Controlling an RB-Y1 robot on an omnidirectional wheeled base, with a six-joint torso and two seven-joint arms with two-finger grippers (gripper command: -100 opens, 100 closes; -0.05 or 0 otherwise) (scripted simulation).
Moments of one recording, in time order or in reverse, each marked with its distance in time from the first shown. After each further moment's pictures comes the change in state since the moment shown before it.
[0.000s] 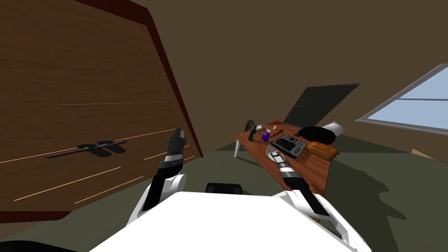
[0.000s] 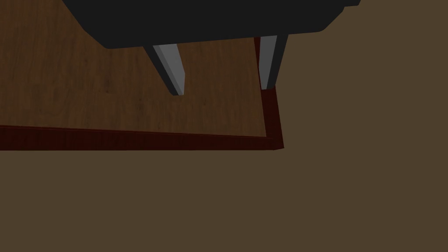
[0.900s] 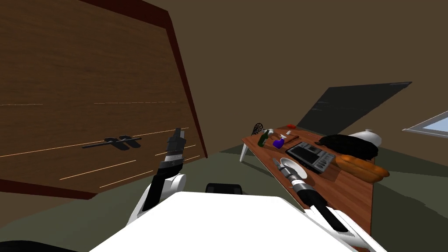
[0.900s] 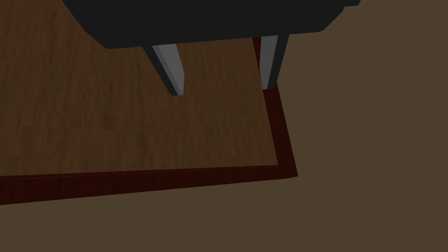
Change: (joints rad) left arm 0.000 0.000 0.000 0.000 0.000 0.000 0.000; right arm 0.085 -0.146 -0.017 0.195 0.086 0.090 0.207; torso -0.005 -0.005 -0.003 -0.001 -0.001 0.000
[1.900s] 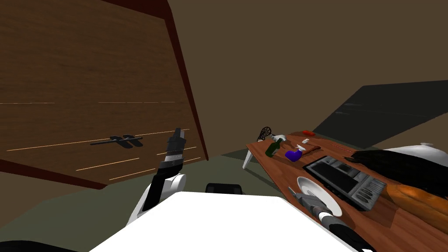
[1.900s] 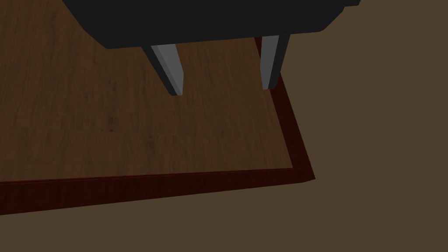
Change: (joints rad) left arm 0.000 0.000 0.000 0.000 0.000 0.000 0.000; right arm 0.169 -0.150 0.051 0.199 0.201 0.082 0.205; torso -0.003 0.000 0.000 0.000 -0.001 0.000
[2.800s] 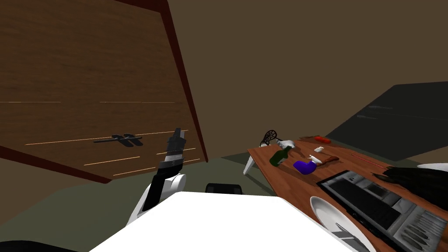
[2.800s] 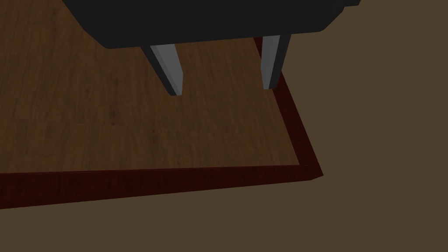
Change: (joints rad) left arm 0.000 0.000 0.000 0.000 0.000 0.000 0.000; right arm 0.123 -0.102 0.069 0.134 0.154 0.042 0.120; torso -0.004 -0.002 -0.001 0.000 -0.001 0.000
